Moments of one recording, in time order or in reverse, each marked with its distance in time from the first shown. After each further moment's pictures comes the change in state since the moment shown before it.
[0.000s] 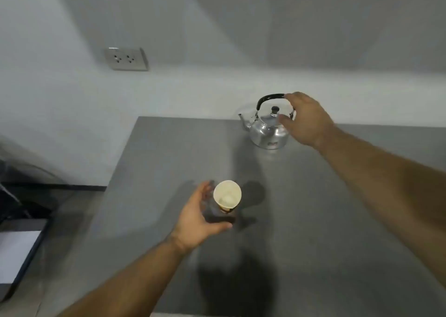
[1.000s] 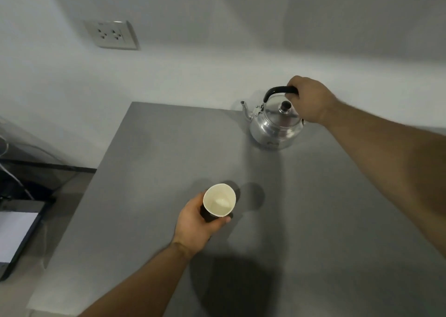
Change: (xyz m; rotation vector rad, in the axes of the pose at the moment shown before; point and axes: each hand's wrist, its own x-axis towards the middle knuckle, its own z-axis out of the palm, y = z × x) left_hand 0.029 -0.045 0.043 0.014 0.191 -0.064; right_hand 0.086 0.041 0.034 0.040 -0.132 -0.040
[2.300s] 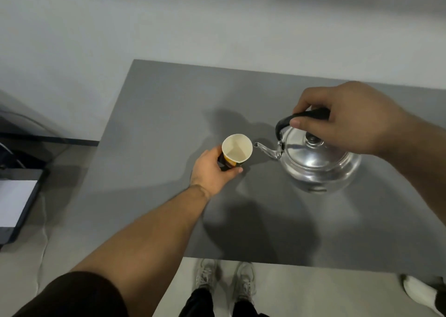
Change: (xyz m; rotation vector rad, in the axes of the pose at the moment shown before) left_hand 0.003 -0.015 -0.007 0.301 -0.025 0.115; right_hand -0.223 -0.120 -0.060 -0.042 -0.170 -0.173
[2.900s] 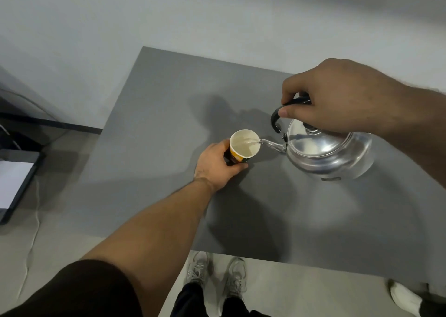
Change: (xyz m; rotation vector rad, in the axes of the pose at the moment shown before) left_hand -0.001 0.000 -0.001 0.037 0.033 0.075; right_hand 0.041 -0.041 -0.006 -0.286 -0.107 -0.168
